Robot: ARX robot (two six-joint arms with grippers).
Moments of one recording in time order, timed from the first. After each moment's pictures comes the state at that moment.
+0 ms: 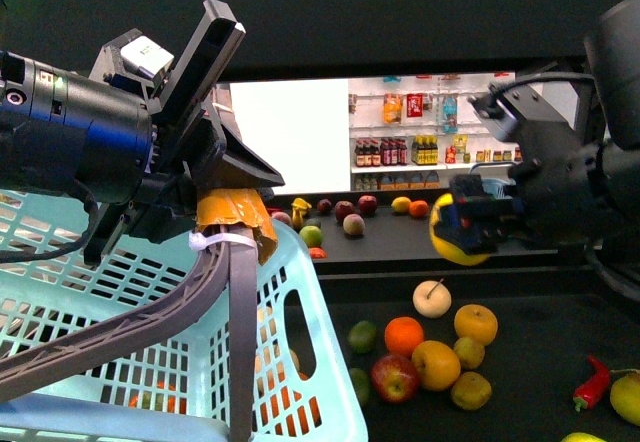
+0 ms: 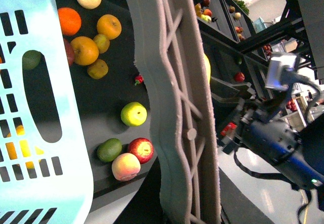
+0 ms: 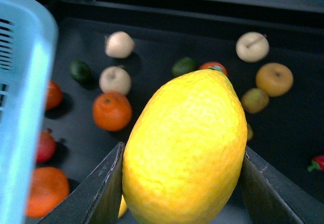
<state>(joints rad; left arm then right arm) -0.28 1.56 1.09 0.12 0.55 -0.66 0.16 1.75 1.16 0.20 -0.17 -0.02</state>
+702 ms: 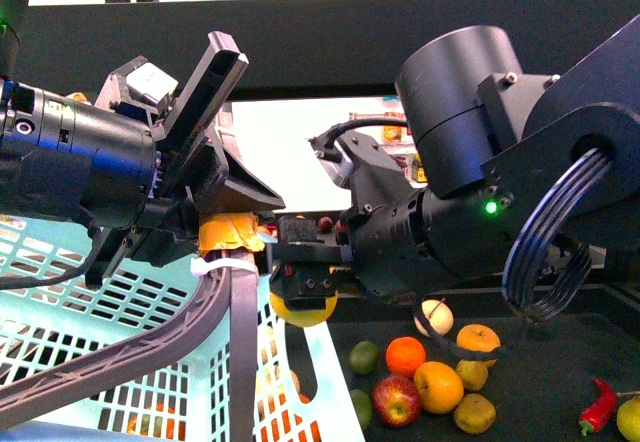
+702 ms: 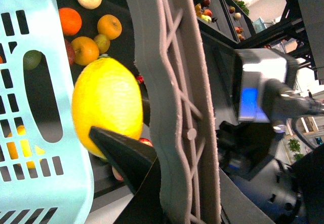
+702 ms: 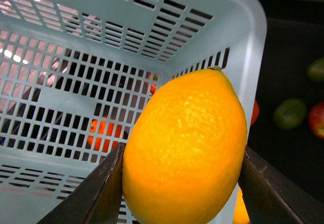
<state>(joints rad) -0.28 1.56 1.09 0.12 0.55 -0.66 0.43 1.83 1.25 0.15 -0.22 0.14</state>
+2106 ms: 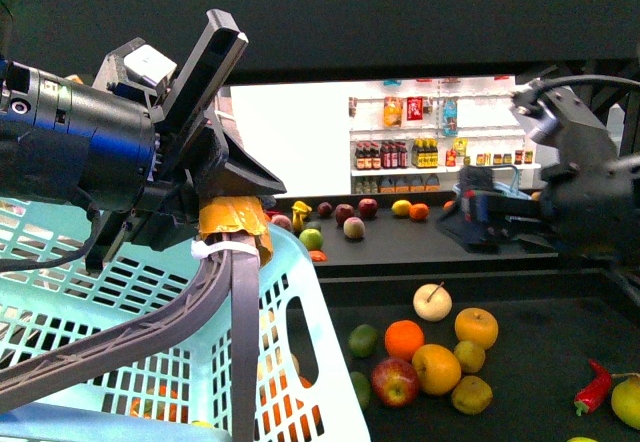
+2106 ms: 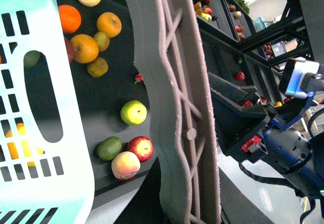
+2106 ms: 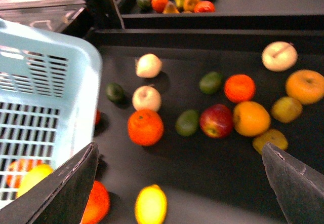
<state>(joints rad) -0.28 1.56 1.09 0.12 0.55 -0.66 0.10 1.71 1.04 0.34 -0.26 0.09</state>
